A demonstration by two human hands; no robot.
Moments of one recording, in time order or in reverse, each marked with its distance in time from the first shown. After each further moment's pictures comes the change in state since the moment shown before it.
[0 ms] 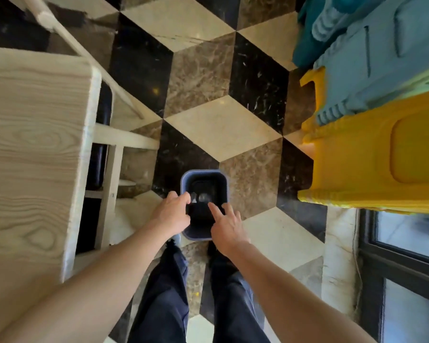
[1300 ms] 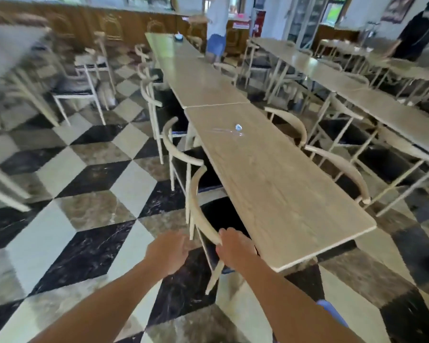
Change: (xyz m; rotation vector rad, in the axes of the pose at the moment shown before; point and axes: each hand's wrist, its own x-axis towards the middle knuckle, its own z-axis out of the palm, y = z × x) left_hand -0.657 -0.259 0.177 -0.521 0.824 -0.734; right_hand -0.436 -0.354 0.223 -0.889 0.182 -1.124
